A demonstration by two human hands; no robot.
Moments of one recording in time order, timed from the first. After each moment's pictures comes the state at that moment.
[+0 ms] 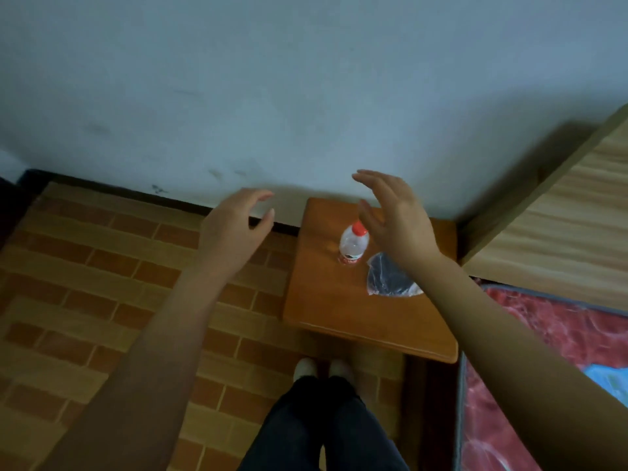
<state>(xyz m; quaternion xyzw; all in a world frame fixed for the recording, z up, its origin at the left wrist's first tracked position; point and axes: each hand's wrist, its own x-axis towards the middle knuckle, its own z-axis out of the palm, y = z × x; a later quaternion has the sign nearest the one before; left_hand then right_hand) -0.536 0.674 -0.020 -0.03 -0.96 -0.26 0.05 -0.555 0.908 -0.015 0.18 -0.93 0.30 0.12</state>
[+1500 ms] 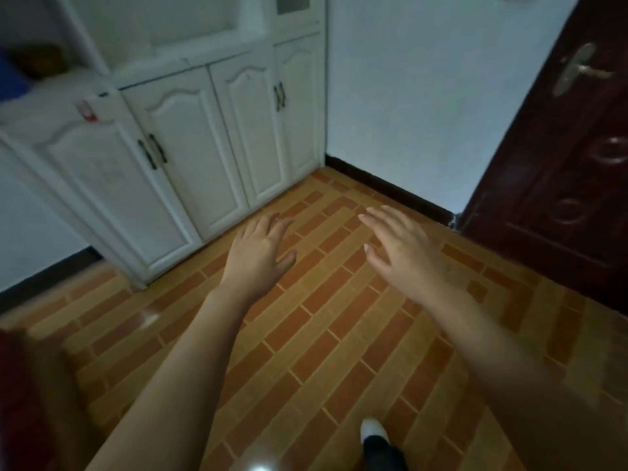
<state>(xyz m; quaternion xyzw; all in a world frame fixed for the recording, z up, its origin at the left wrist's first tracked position) 0.092 0.441 0.068 0.81 -0.57 0.03 0.15 -0.108 0.324 0.081 0.94 -0.30 0.16 -0.06</state>
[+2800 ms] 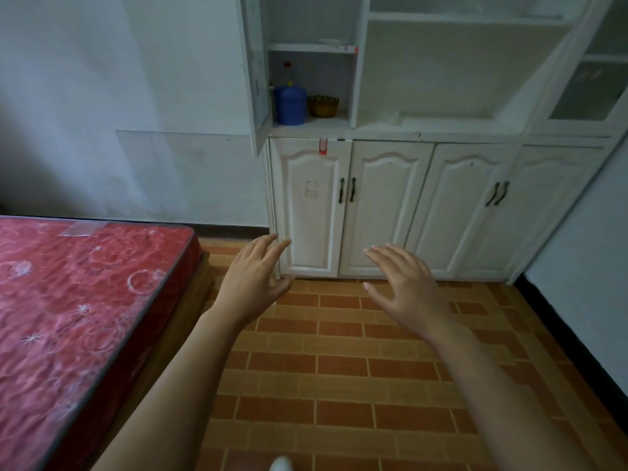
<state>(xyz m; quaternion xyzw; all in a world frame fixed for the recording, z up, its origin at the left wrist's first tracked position) 0.159 0.469 0.099 0.95 -0.22 0.15 0.17 0.105 0.222 0.104 0.97 0.12 0.18 -0.11</state>
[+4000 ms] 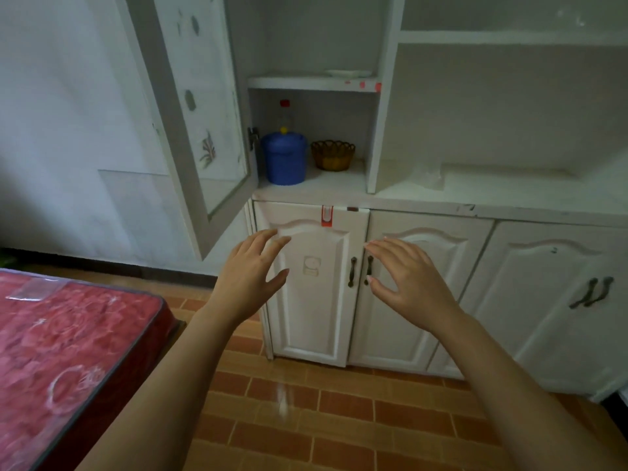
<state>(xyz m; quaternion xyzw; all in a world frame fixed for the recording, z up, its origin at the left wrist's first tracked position) 0.607 0.350 0.128 0.94 -0.19 0.24 0.12 0.578 0.087 0.143 0.95 0.21 0.20 -0.11</state>
